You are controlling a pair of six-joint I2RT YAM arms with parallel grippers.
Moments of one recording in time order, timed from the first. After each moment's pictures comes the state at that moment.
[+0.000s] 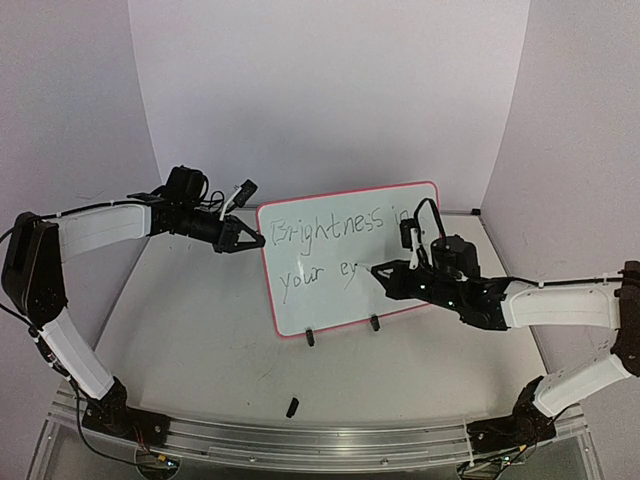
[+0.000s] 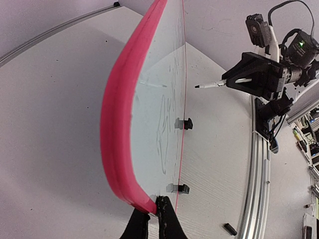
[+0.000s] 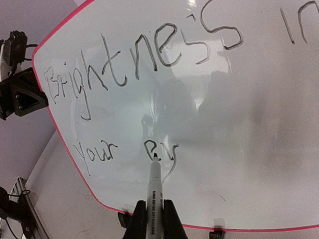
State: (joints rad) left arm -0.41 1.63 1.23 -0.33 0.83 0.17; right arm 0.78 1.36 0.69 0.30 0.02 0.52
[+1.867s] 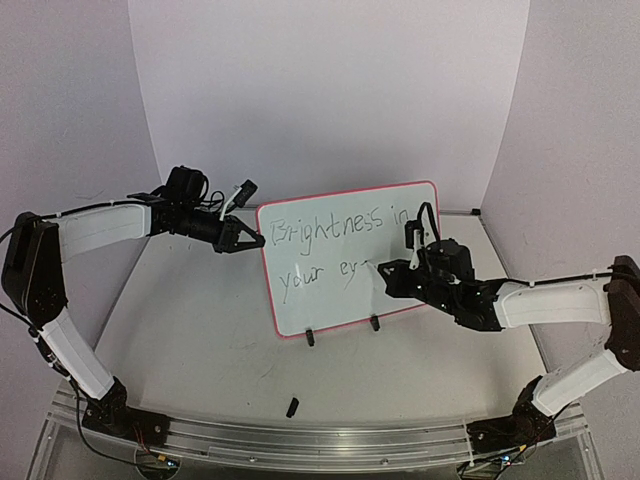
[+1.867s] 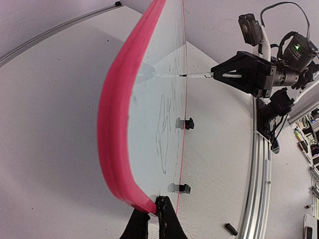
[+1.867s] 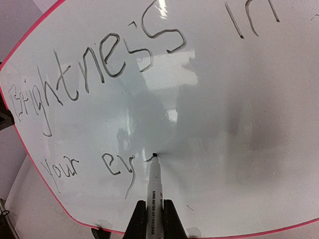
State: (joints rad) left arm -0.41 1.63 1.23 -0.33 0.83 0.17; right arm 0.76 1.42 0.68 0.35 0.18 0.53
